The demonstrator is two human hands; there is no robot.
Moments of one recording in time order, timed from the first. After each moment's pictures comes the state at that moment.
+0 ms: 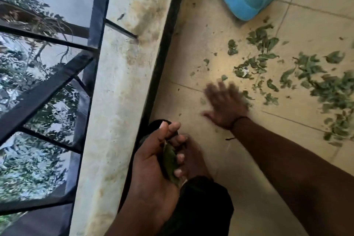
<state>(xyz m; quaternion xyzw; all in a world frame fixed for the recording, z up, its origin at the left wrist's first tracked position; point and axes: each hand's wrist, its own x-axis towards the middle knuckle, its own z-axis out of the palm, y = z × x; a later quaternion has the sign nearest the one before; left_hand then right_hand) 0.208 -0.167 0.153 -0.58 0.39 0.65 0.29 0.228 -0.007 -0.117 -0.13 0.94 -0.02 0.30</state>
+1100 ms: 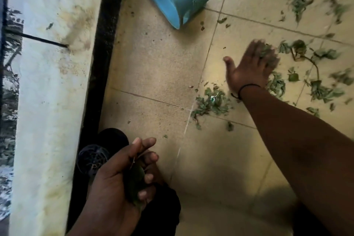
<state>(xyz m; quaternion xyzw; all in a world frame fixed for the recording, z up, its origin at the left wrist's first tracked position) 0.235 -0.078 0.146 -0.53 0.40 0.66 0.36 0.189 0.200 -0.125 0.31 0.92 -0.07 0.23</state>
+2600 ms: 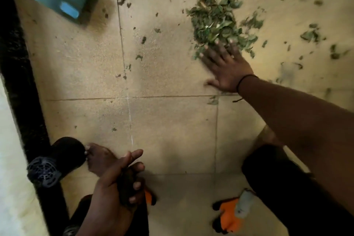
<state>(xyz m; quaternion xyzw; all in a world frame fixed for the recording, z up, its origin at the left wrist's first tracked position) 0.343 0.031 0.131 -0.55 0.50 0.53 0.42 0.355 0.354 -0.100 -0.05 0.95 0.02 0.29</state>
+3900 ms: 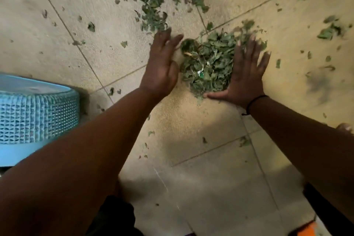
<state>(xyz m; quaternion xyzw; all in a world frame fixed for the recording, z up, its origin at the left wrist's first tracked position) 0.073 0.264 -0.117 0.47 0.76 0.30 0.34 0.293 0.370 -0.138 0.40 0.90 -0.14 0.13</state>
